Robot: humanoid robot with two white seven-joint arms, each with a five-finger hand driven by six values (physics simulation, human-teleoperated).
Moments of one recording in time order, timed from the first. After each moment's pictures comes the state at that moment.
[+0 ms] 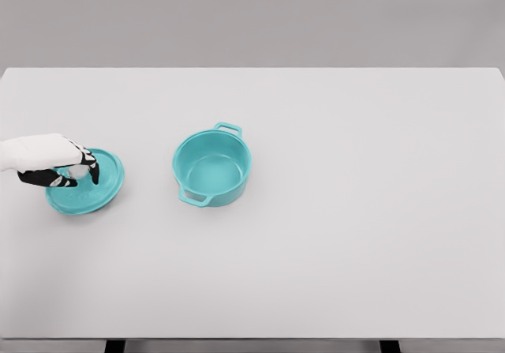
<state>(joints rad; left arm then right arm) -0.55 1.00 -0.62 -1.36 -0.27 -0.61 -0.61 0.05 0.00 -0.16 0.08 -0.01 -0.25 -0.32</state>
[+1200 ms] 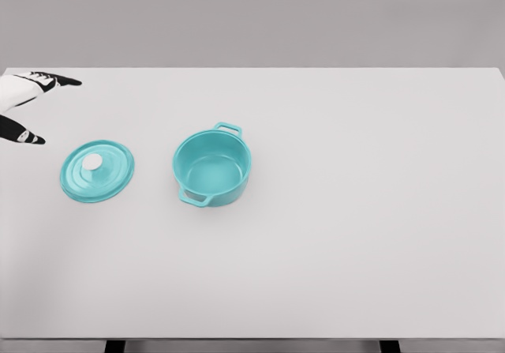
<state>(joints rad) -0.50 0.80 -0.17 -1.19 -0.32 -0.61 -0.61 0.05 0.00 -0.16 0.08 -0.01 -0.25 -0.32</state>
